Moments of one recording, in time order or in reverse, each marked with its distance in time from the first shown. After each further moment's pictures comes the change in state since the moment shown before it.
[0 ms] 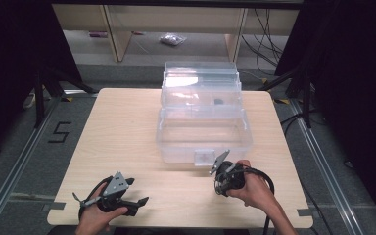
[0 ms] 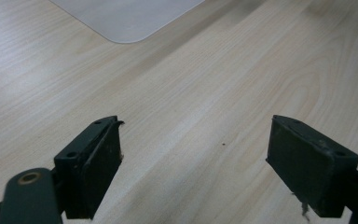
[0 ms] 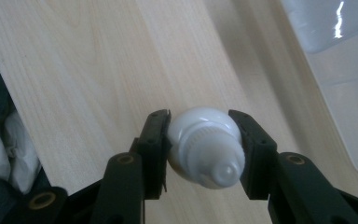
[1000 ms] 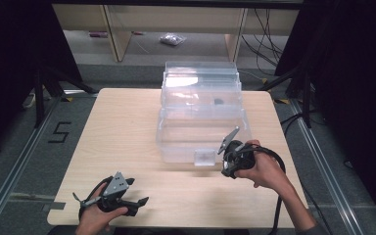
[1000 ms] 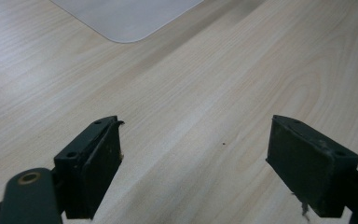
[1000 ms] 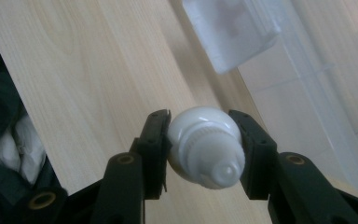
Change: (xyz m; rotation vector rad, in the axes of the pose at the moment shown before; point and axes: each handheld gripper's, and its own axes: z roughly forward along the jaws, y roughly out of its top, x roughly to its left) left arm -0.002 -0.001 0.000 -0.003 -0.005 -0.019; right arm -0.033 0.014 -0.052 -0.018 0.001 0.016
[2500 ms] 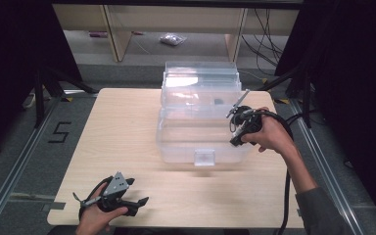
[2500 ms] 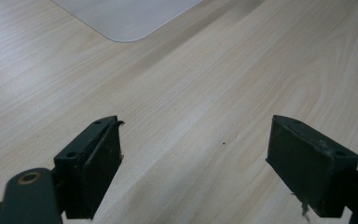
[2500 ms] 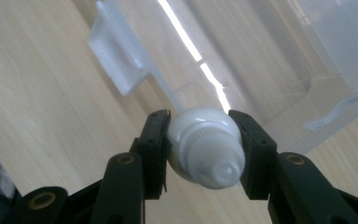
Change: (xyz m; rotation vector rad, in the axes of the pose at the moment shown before) left arm 0.000 0.000 0.000 0.003 -0.012 -0.010; right arm -0.074 0.026 -0.037 0.026 -0.046 0.126
